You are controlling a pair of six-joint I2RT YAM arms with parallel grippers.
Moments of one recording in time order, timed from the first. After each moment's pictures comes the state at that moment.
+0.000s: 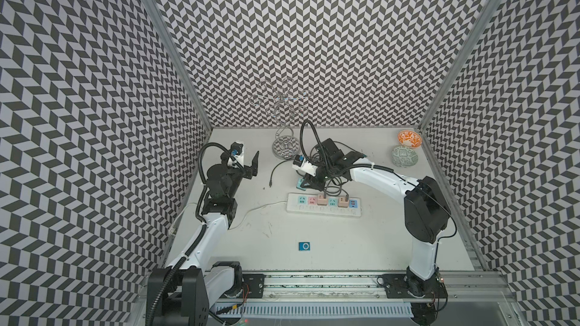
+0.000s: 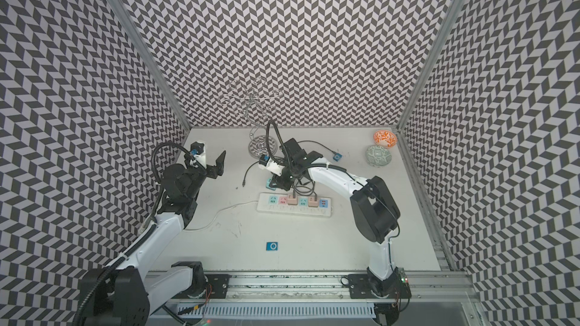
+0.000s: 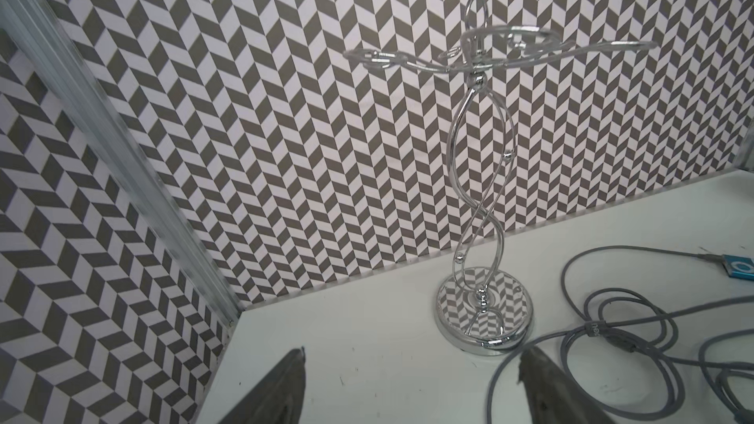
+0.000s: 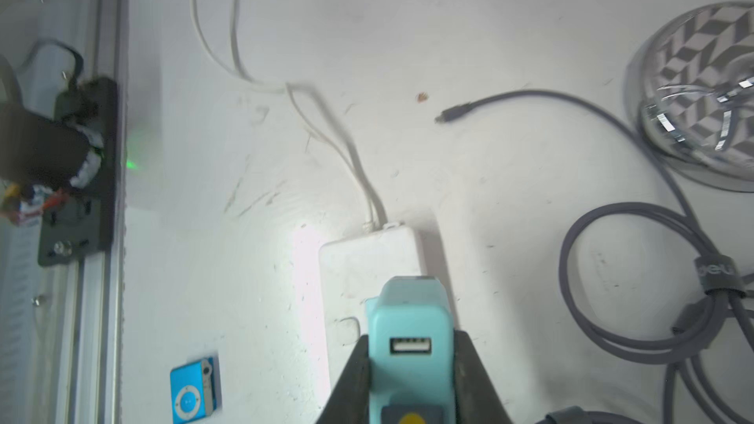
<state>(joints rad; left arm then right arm) -0.01 1.10 0.58 0.47 0.20 0.16 0.70 1.92 1.52 -0.58 -0.46 -0.47</state>
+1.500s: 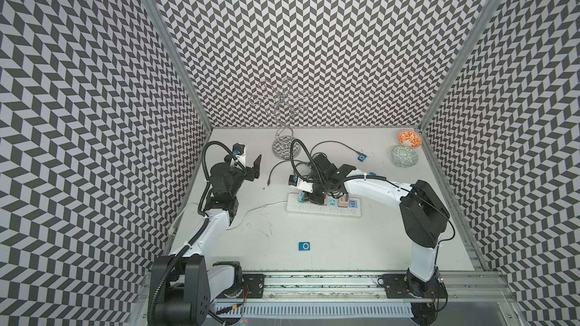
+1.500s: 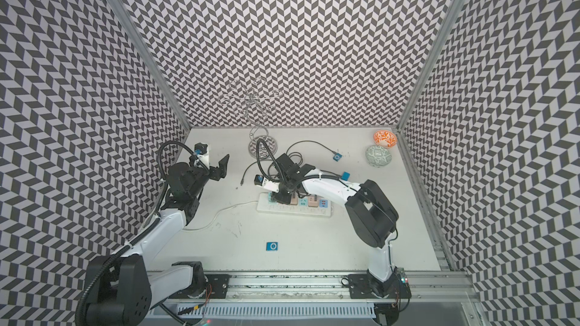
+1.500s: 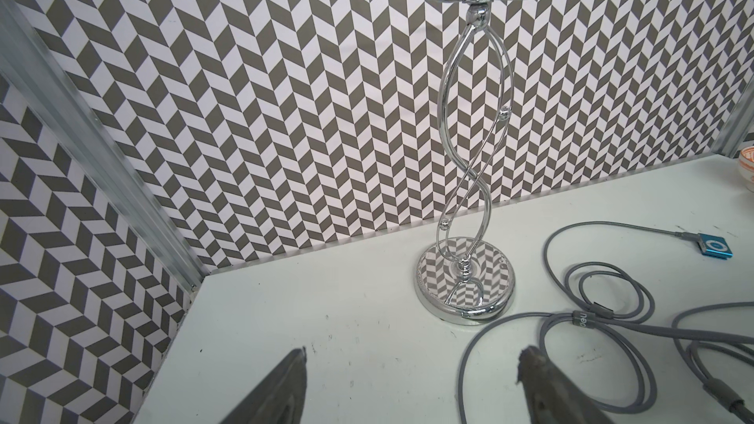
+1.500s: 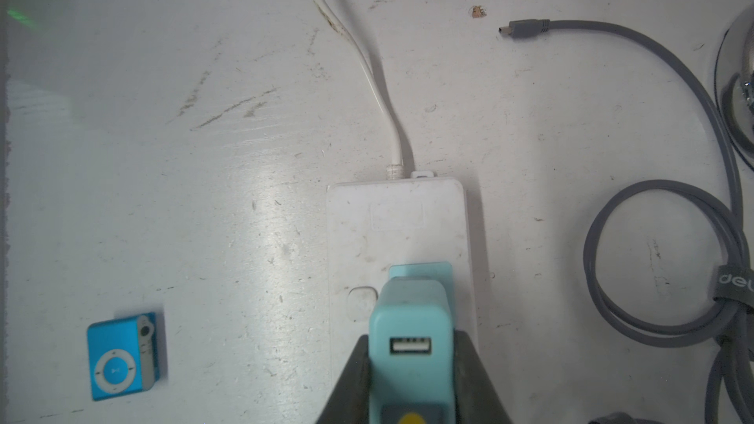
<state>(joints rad) 0.00 1.16 0.58 0.46 0.23 0.13 0.80 1.90 1.41 -0.54 -0.31 -0.59</state>
